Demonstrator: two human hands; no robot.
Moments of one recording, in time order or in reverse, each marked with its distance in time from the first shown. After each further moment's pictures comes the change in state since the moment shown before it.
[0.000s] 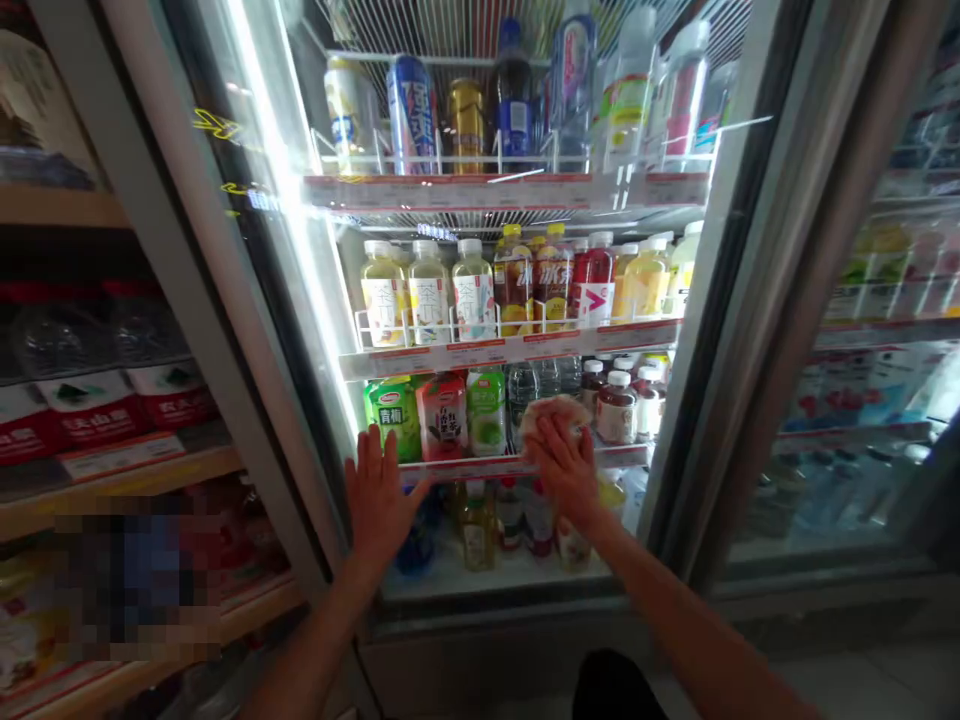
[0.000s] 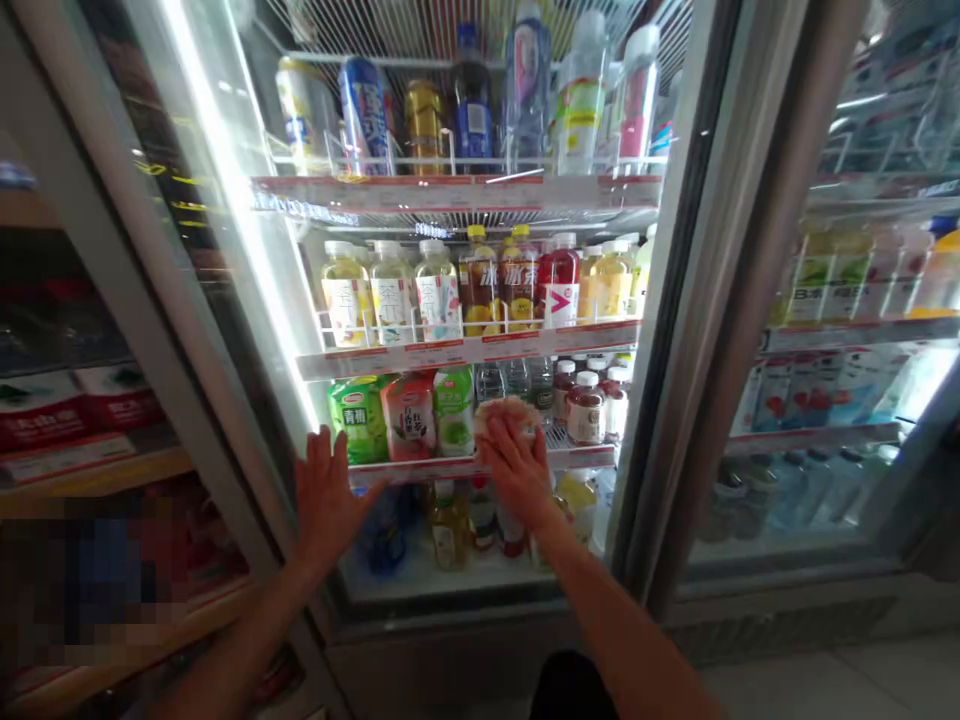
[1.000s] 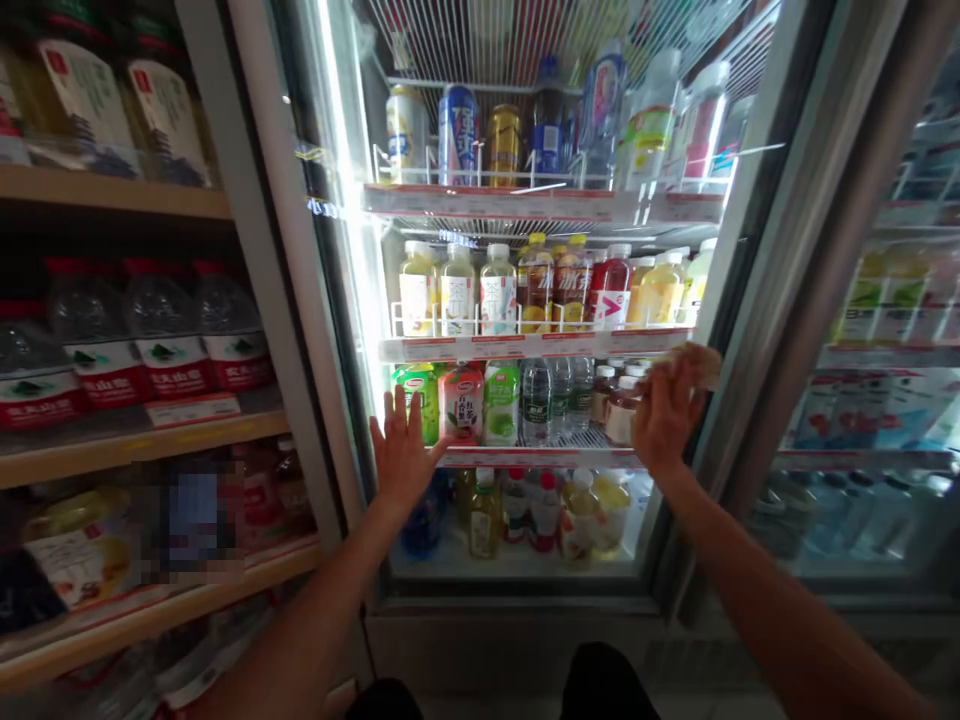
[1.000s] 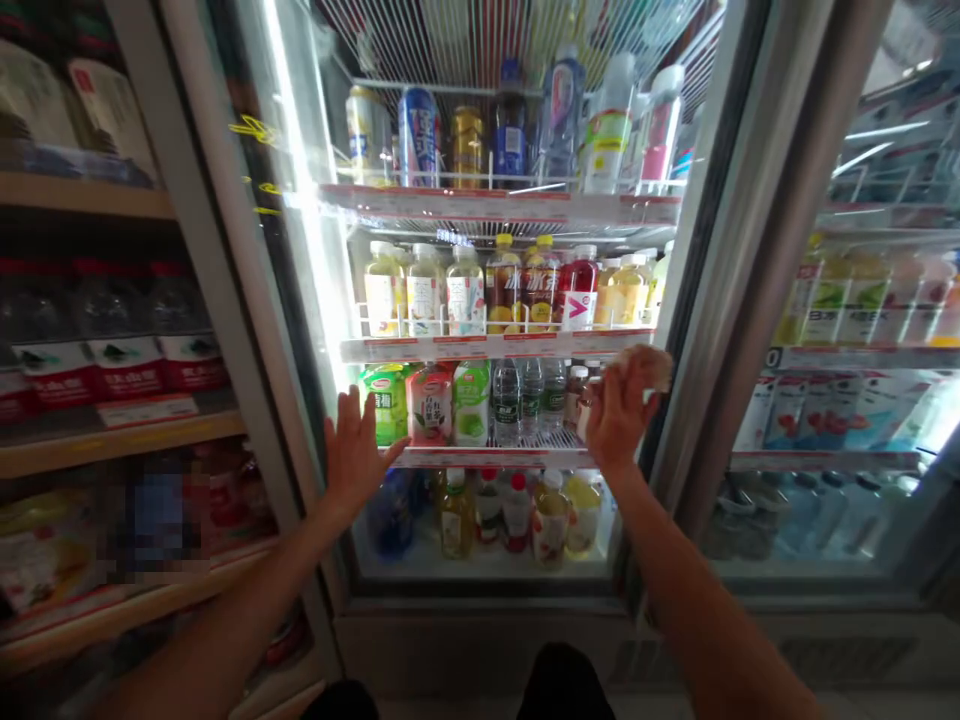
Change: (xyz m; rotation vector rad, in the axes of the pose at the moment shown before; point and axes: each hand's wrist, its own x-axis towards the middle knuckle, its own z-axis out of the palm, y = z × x) left_hand 0.023 0.007 -0.011 0.045 -0.059 -0.084; right_hand 0.036 0.087 -0.024 -0.127 0.186 0.397
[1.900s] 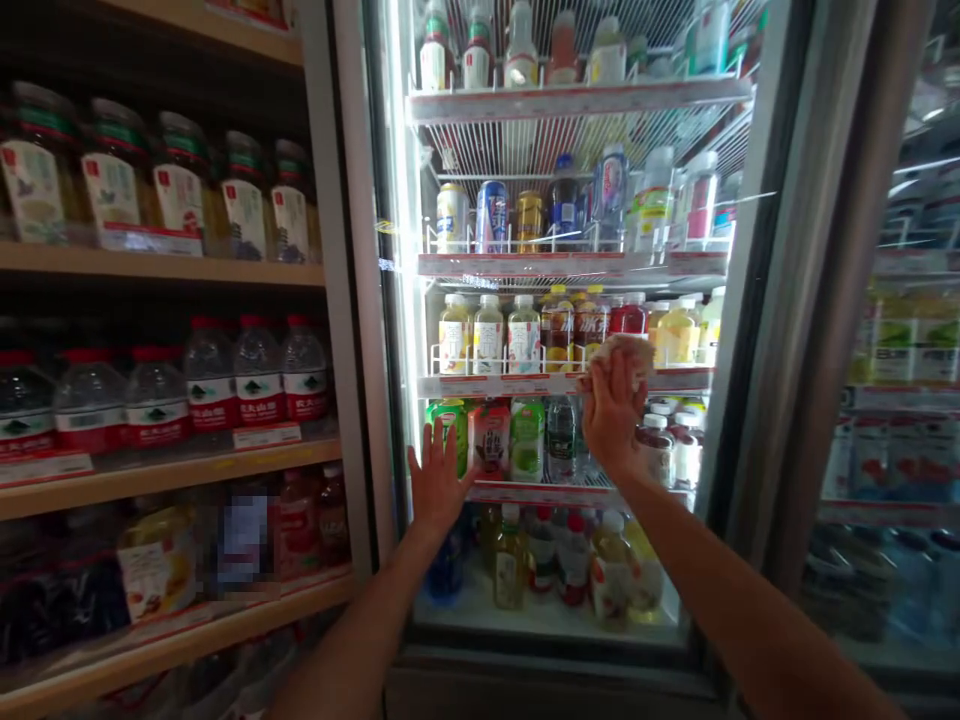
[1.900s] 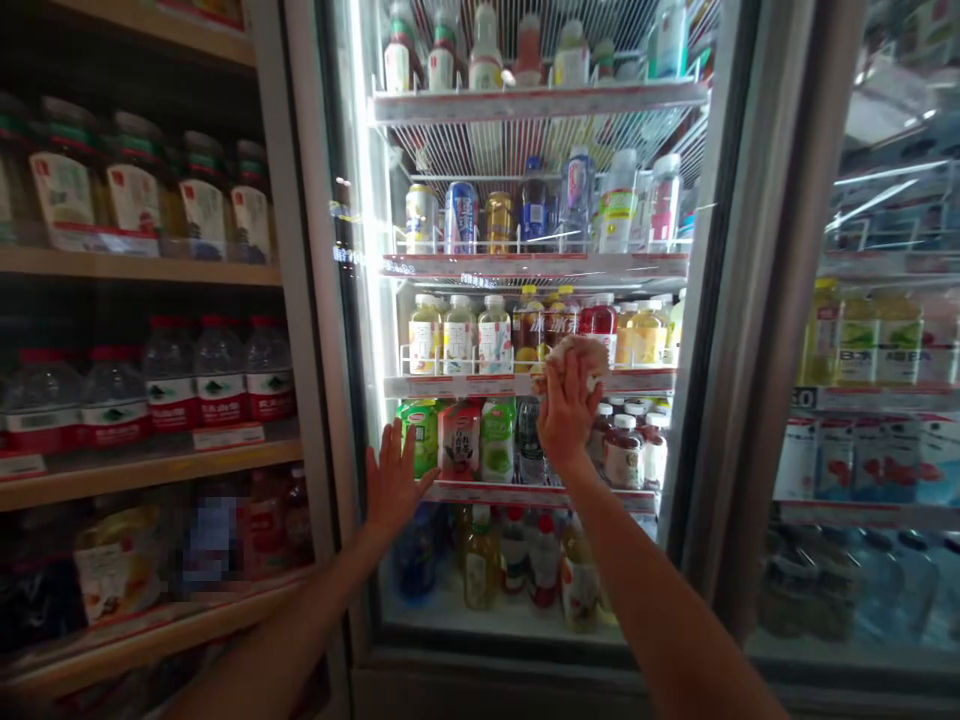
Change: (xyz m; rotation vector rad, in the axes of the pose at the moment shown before) left_hand 0.000 -0.001 -0.007 0.104 -0.011 0.013; right_hand 0.034 -0.107 0.023 0.095 0.050 -0.165
